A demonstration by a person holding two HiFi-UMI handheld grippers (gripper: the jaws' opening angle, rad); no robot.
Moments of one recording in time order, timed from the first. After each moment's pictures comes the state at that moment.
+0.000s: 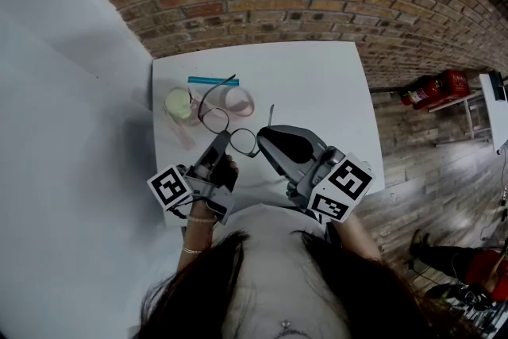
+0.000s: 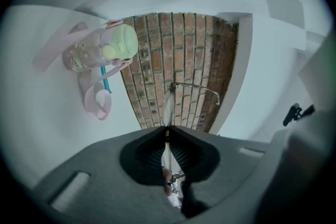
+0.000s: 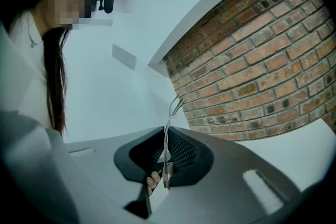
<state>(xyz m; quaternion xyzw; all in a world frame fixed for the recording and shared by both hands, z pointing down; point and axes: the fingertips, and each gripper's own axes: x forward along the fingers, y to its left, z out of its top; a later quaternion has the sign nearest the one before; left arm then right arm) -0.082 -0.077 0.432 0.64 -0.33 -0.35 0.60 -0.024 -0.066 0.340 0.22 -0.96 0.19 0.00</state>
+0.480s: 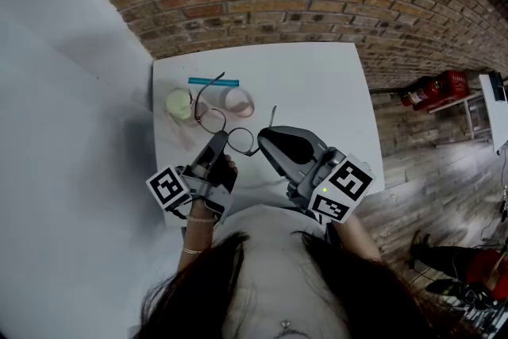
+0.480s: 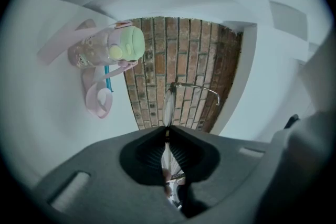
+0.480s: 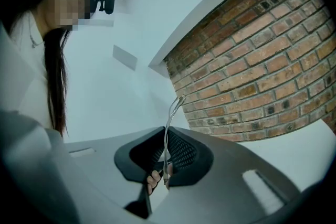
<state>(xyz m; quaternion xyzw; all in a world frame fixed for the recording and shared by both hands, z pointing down) -0.089 -0.078 0.434 0.62 -0.33 -0.37 0.61 -0.022 -0.065 0.338 0.22 -0.96 0.18 0.00</state>
